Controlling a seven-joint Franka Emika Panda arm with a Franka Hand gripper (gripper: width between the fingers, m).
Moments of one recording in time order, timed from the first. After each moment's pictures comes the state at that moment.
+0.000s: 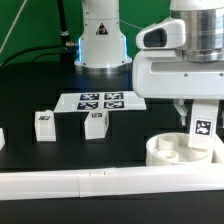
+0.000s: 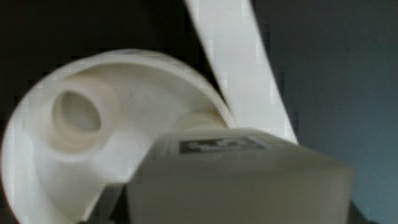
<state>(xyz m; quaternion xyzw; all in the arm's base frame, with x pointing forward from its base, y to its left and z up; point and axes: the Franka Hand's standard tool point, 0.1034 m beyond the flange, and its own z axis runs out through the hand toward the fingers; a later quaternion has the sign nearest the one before) 0.620 0.123 0.065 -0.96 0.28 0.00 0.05</state>
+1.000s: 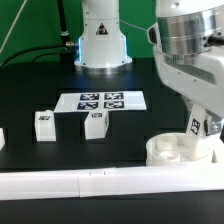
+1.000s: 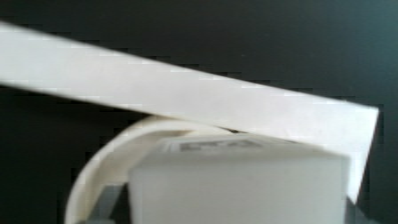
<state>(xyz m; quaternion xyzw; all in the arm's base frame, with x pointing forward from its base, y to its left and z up) 0.622 0.123 0.064 -0.72 0.68 0.05 0.09</state>
